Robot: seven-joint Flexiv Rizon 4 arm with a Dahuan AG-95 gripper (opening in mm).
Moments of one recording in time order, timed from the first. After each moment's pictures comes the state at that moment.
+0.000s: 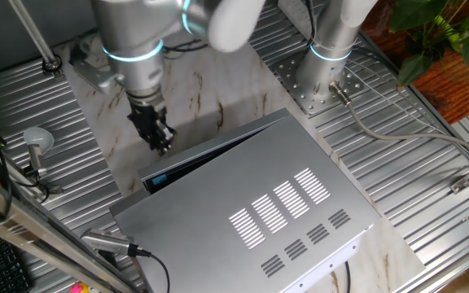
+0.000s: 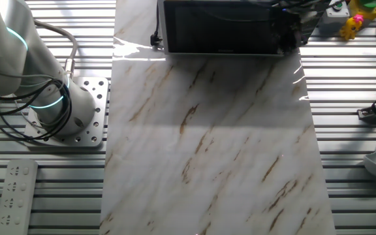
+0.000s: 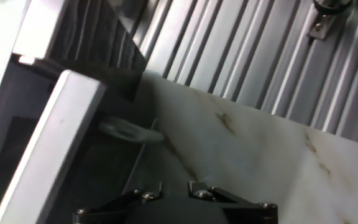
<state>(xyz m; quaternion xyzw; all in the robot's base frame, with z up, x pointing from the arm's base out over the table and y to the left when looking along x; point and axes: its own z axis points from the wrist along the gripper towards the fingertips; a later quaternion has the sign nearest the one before) 0.591 0.098 0.192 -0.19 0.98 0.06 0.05</state>
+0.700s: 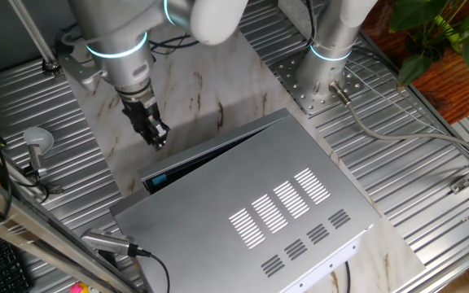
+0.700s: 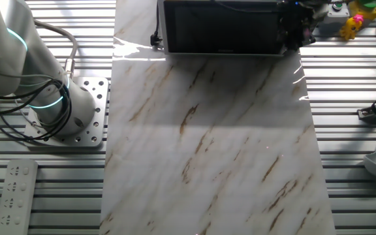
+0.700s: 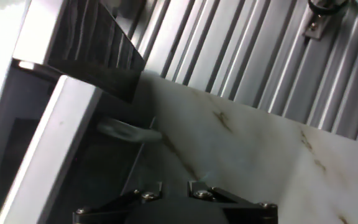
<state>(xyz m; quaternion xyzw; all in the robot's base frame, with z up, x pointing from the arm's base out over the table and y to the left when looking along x) 0.592 0.095 0.203 -0.15 0.99 0.04 0.02</state>
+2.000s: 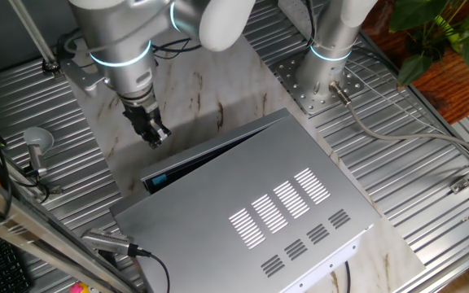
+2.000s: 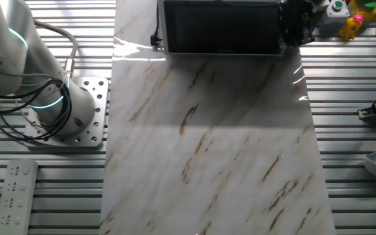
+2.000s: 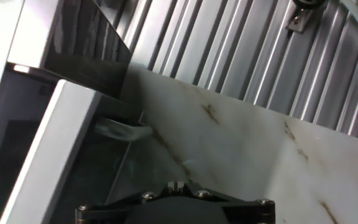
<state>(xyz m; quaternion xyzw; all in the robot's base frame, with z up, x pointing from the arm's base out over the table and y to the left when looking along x) 0.591 0.095 0.206 -0.16 0.99 0.03 0.01</state>
